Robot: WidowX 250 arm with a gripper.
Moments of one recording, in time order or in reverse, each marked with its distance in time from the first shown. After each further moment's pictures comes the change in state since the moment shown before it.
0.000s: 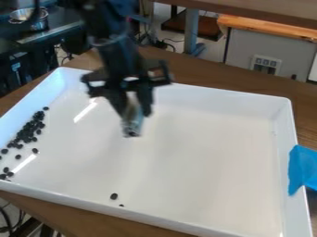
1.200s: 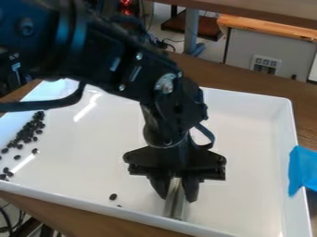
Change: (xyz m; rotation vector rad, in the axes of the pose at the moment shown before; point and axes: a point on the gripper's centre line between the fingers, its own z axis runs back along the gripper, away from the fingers) arm -0.089 -0.036 -0.048 0.086 -0.031 -0.123
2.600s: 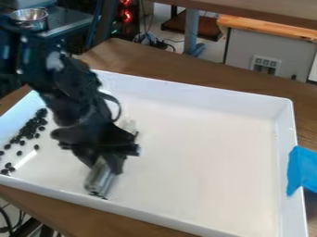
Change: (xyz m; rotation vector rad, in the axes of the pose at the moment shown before) arm 0.022 0.122 0.002 0.075 -0.045 -0.028
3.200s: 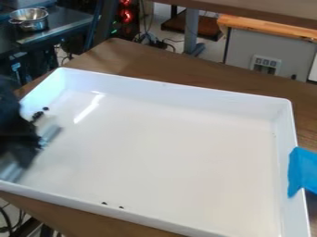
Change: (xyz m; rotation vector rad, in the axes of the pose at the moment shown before) arm -0.009 0.108 0.024 0.073 0.111 -0.007
